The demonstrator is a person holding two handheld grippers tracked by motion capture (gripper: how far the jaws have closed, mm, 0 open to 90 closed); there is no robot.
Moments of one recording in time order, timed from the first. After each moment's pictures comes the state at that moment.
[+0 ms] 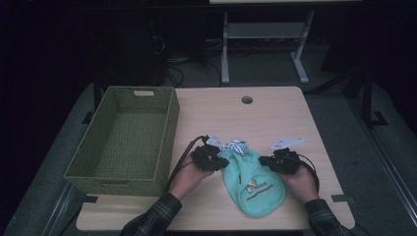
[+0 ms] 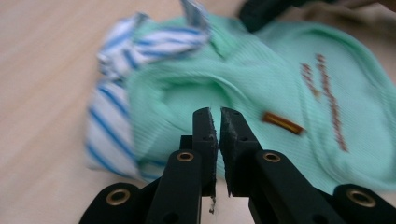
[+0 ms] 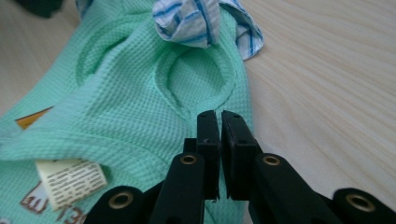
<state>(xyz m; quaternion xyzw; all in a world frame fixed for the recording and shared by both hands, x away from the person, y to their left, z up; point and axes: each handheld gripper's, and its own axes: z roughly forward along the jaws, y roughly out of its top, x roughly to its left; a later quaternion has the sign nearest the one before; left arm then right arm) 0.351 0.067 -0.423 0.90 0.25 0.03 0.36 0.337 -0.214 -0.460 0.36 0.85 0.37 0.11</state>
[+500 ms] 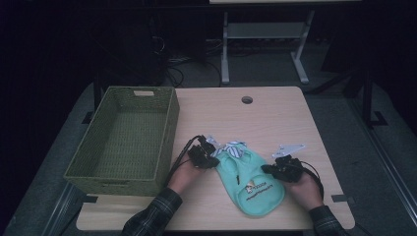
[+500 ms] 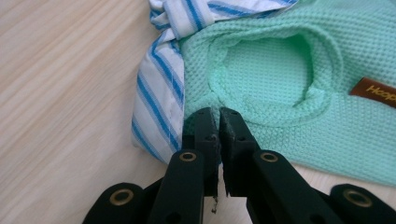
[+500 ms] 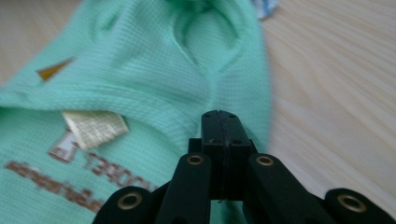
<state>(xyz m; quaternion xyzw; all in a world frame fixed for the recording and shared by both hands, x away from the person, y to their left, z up) 0.367 0.080 -0.451 0.92 0.28 0.05 0.28 0.319 -0.218 -0.465 0.36 0.86 0.35 0.09</state>
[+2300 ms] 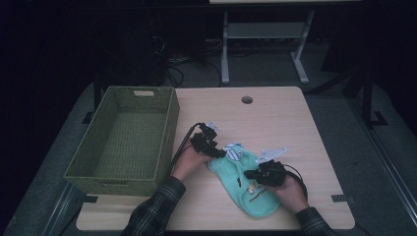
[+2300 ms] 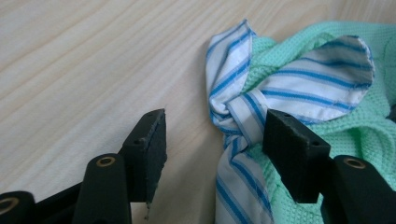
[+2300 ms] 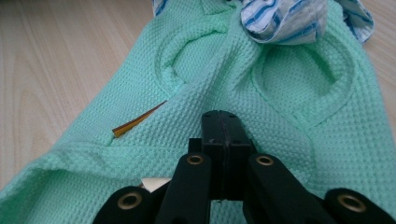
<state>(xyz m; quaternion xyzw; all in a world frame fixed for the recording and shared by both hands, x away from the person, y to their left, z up) 0.413 0.072 -0.451 0.90 0.30 0.03 0.32 0.312 -0.171 -0.470 0.30 0.87 0.38 0.05</state>
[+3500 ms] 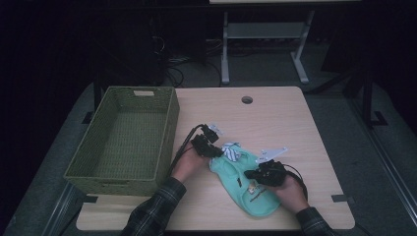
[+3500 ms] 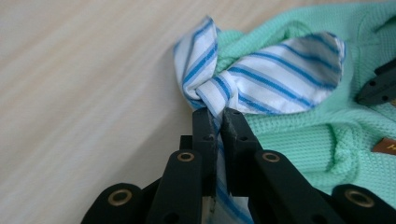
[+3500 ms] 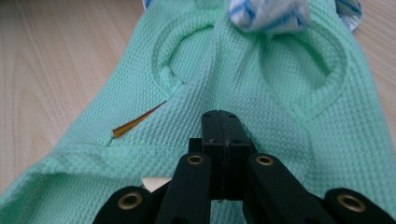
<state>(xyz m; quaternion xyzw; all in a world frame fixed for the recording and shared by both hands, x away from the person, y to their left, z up) 0.401 0.072 -0.437 0.91 0.28 0.03 0.30 0.313 -0.171 -0.471 0.30 0.88 0.38 0.05</state>
